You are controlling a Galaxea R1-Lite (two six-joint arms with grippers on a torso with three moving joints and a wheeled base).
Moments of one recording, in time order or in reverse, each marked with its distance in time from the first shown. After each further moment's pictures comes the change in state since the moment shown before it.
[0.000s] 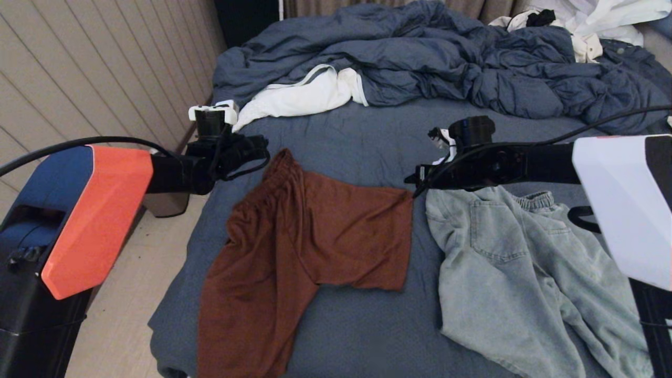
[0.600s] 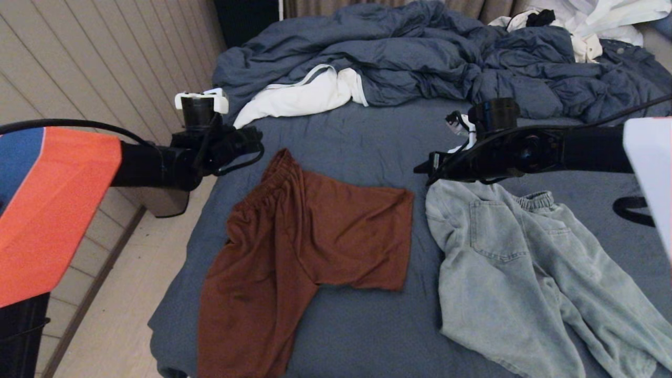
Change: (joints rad) left arm -0.011 -0.160 0.196 -0.012 0.075 -0.027; right arm -0.003 -0.159 0.131 0.009 0.000 0.063
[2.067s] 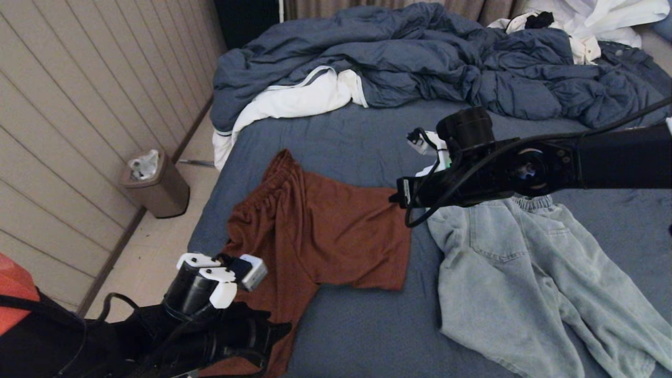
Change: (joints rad) left arm -0.390 -0.412 1.295 -0.313 -0.189 0.038; right arm 0.225 -0.180 0.273 0.000 0.001 -0.013
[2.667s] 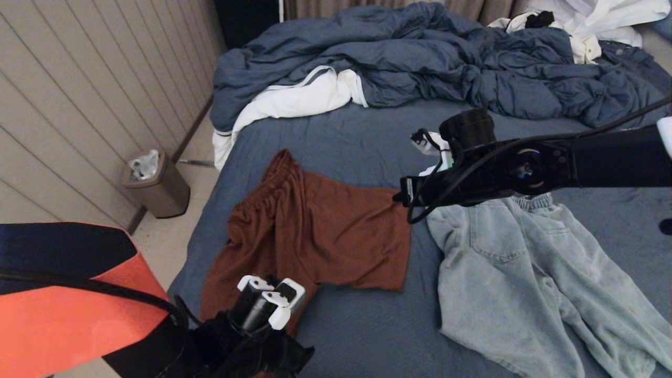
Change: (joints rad) left arm -0.089 0.253 -0.100 -0.037 0.171 0.126; right arm -0.029 0.019 -0.013 -0.003 0.010 0.001
